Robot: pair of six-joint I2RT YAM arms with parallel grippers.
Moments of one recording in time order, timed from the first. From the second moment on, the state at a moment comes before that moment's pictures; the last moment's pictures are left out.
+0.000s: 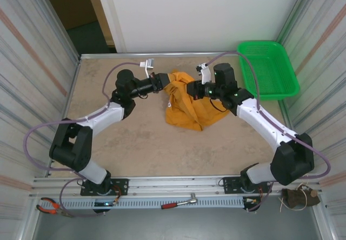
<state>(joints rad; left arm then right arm) -0.44 1.55 0.96 0.68 0.78 -1.10 0.46 1.39 1.12 -0.22 -0.49 0.32</state>
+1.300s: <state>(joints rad) -0.68 1.62 1.49 -0.50 -0.14 -0.12 0.24 1.26 1.04 -0.49 -0.24 0.49</state>
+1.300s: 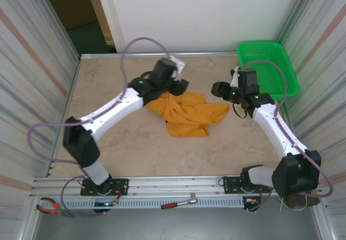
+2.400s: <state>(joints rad) -0.46 1.72 0.88 0.01 0.35 -0.63 0.52 1.98 1.54 -0.78 0.01 0.34</state>
